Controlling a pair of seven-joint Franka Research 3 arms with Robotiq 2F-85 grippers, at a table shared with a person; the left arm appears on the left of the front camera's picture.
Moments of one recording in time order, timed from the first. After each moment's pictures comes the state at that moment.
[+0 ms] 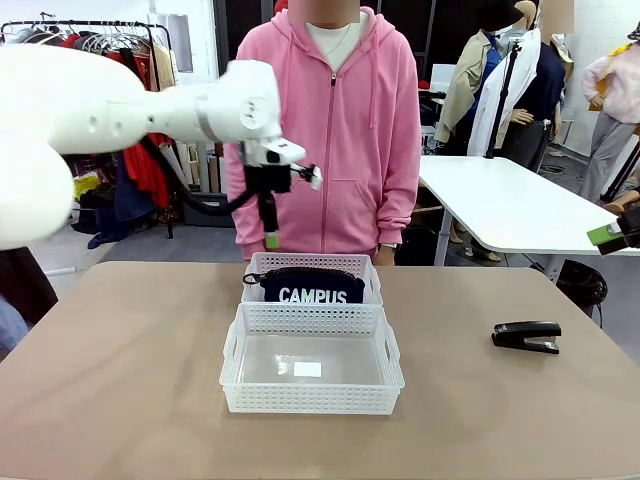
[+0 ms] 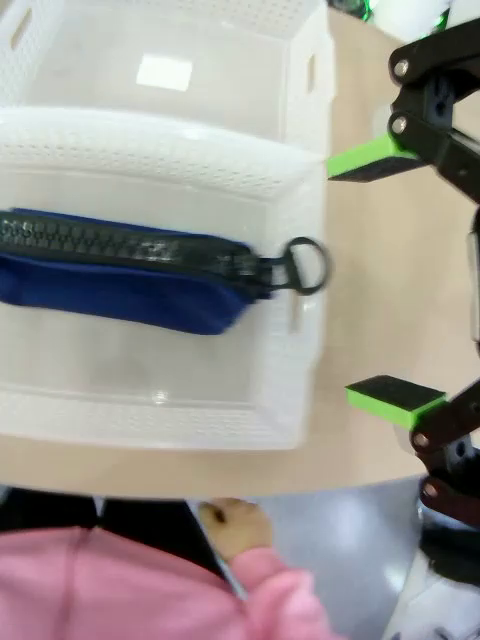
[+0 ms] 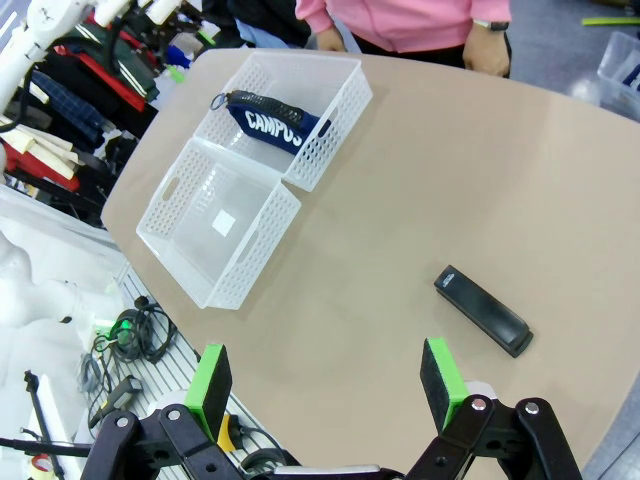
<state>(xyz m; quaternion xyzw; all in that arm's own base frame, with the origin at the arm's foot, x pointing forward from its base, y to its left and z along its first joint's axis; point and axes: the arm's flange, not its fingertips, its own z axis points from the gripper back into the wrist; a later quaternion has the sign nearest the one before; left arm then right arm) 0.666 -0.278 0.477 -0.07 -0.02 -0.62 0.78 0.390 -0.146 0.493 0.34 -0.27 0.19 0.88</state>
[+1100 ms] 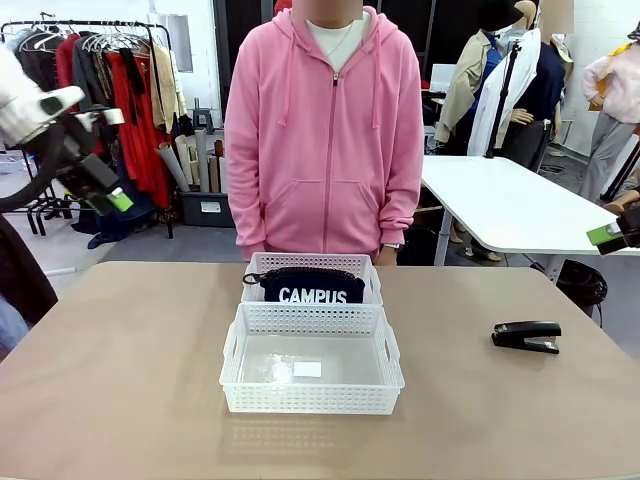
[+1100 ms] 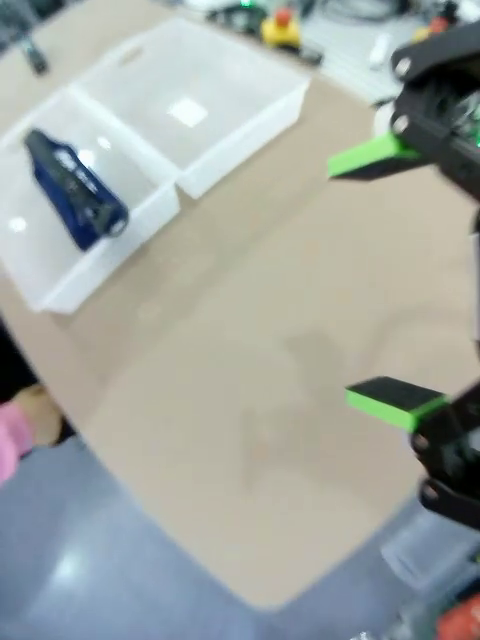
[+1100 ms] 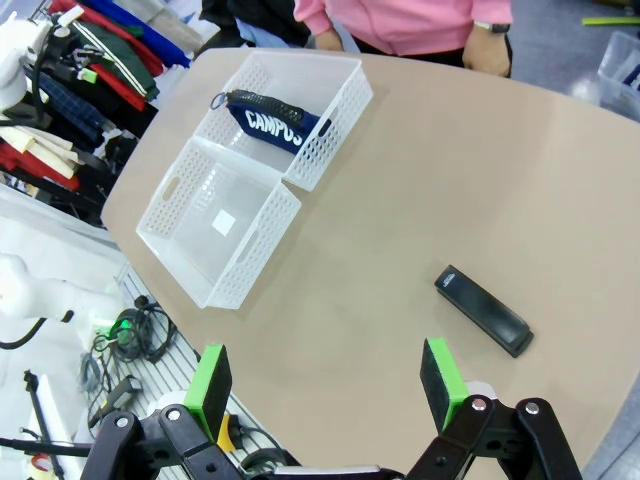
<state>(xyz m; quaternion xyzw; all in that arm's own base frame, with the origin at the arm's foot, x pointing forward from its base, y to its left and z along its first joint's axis) 0.547 0.040 0.528 -0.22 -0.17 -0.30 0.91 0.390 -0.145 0.492 0.34 -0.27 0.19 0.88</state>
